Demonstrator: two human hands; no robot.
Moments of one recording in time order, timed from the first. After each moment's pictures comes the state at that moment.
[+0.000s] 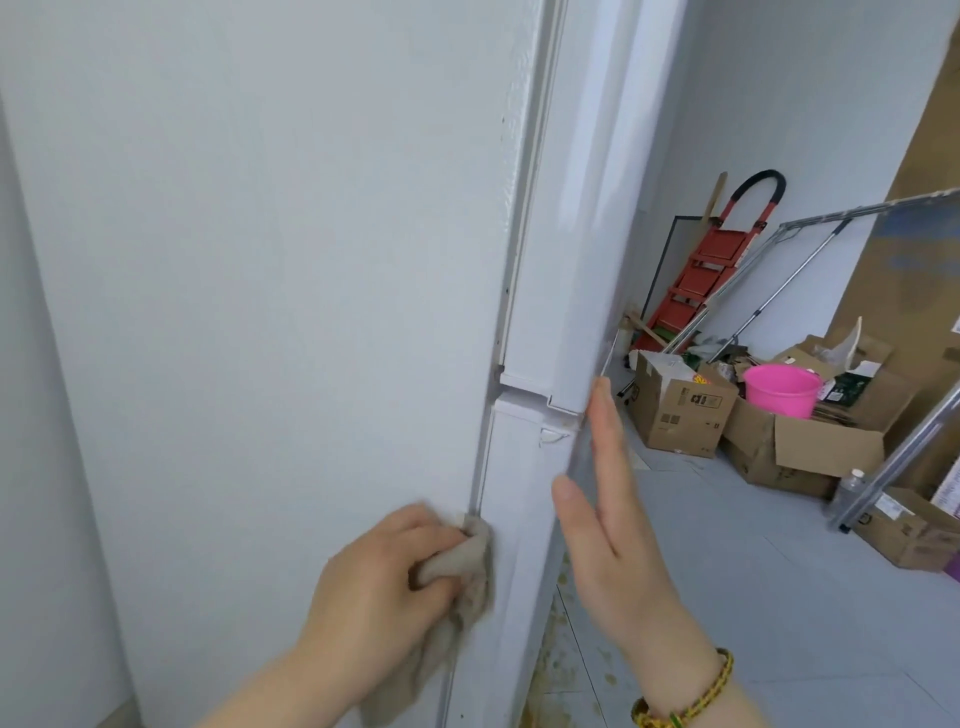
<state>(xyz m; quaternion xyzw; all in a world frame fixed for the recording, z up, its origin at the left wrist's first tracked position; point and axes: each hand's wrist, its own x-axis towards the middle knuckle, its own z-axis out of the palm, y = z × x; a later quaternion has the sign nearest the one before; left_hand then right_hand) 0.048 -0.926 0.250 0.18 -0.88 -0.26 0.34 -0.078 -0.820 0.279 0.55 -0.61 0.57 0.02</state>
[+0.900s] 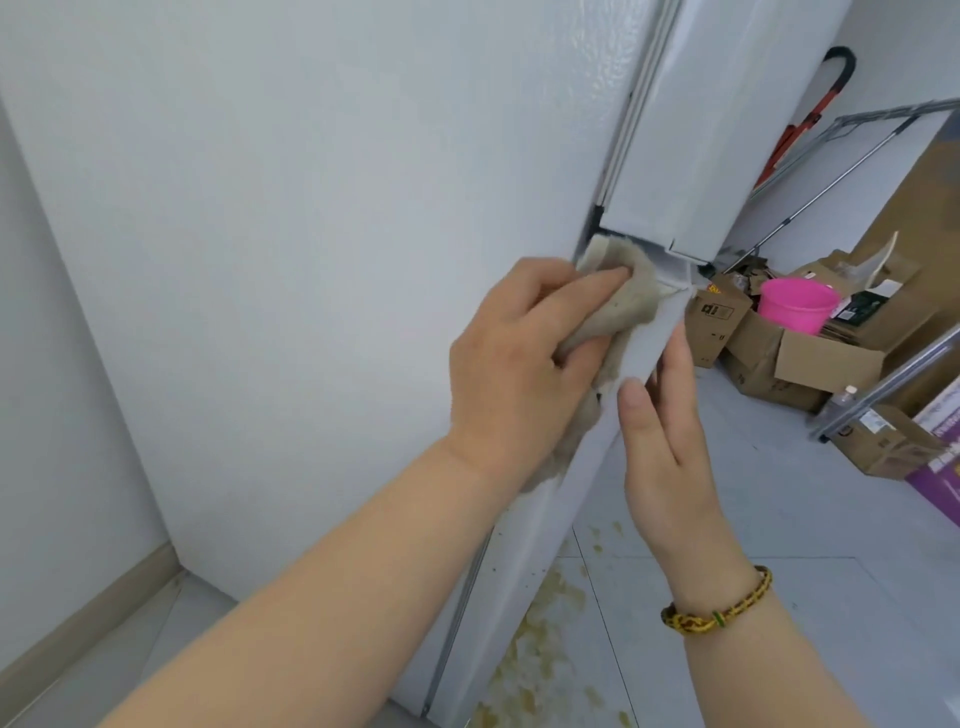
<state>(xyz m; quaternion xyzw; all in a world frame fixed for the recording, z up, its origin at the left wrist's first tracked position) 0.004 -0.917 0.276 0.09 -0.73 -0.25 0.63 -0.068 -0.828 0.247 0.49 -0.61 0.63 -0.04</state>
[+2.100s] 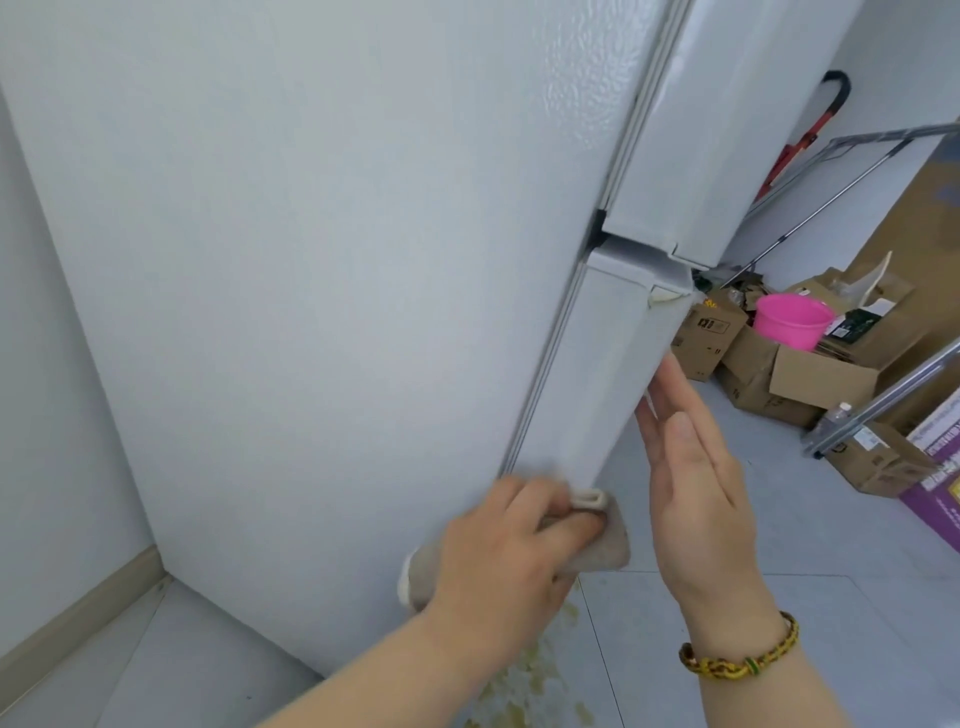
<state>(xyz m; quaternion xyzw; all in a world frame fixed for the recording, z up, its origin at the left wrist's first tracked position) 0.018 -0.888 0.172 0.09 -0.85 -0.07 0.51 -0.072 -0.807 0.234 0.48 -0.58 0.66 -0.05</state>
